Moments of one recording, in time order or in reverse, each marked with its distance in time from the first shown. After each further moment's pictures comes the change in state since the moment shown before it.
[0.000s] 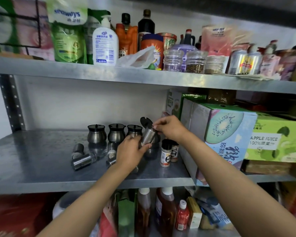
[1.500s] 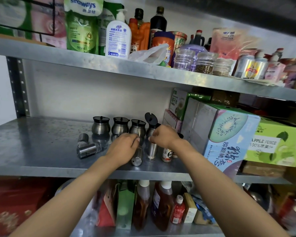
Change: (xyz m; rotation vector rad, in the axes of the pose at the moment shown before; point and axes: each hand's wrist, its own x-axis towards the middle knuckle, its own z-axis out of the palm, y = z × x) left_hand -0.018 -0.038 -0.028 -0.043 -0.156 0.117; right_hand -0.008 0.014 0.039 -0.772 -0.103 -0.067
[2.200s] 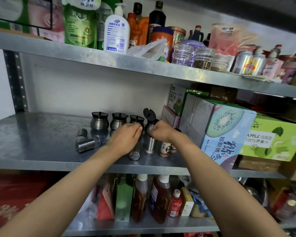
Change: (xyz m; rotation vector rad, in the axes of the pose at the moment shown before) left_hand 0.008 0.018 -0.012 0.008 0.067 0.078; right_hand 0.005 -0.001 0.000 0.197 -0.071 0.078
